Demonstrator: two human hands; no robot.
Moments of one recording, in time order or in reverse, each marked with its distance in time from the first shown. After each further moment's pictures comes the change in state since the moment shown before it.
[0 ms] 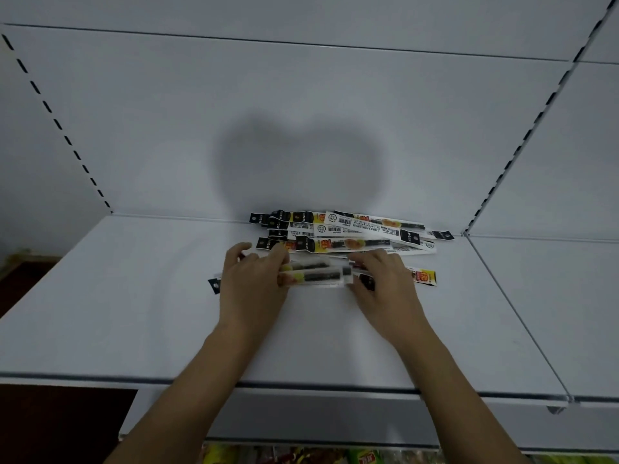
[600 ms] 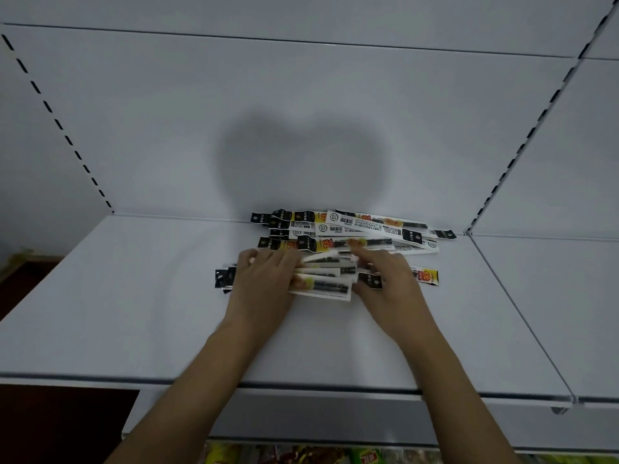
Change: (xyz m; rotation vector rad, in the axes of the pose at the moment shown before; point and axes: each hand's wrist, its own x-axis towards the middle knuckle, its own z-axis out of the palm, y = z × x) left_hand -0.003 -0.003 0.015 -0.014 -0.054 0.150; right_hand -0.002 -0.001 -0.007 0.211 0.003 0.054
